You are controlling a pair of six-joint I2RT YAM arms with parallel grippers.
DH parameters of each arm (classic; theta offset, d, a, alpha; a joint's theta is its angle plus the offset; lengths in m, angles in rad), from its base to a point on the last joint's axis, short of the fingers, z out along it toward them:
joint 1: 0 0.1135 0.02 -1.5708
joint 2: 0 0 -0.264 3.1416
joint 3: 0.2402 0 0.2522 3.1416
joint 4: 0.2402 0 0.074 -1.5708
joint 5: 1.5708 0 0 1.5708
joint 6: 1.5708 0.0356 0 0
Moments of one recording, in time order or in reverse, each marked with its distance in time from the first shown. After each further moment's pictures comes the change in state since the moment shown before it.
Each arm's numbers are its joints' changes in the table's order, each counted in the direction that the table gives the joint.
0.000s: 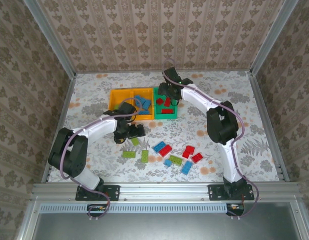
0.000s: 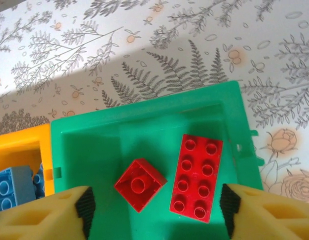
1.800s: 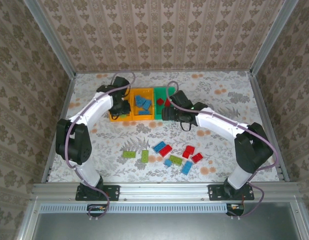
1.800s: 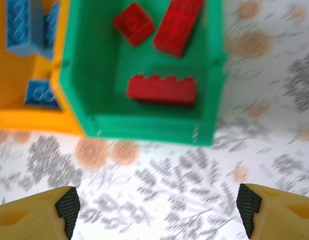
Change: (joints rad) left arm 0.152 0.154 0.491 0.235 -0.236 0.186; right arm 0.165 -0.557 -0.686 -0.087 0.008 -0.101
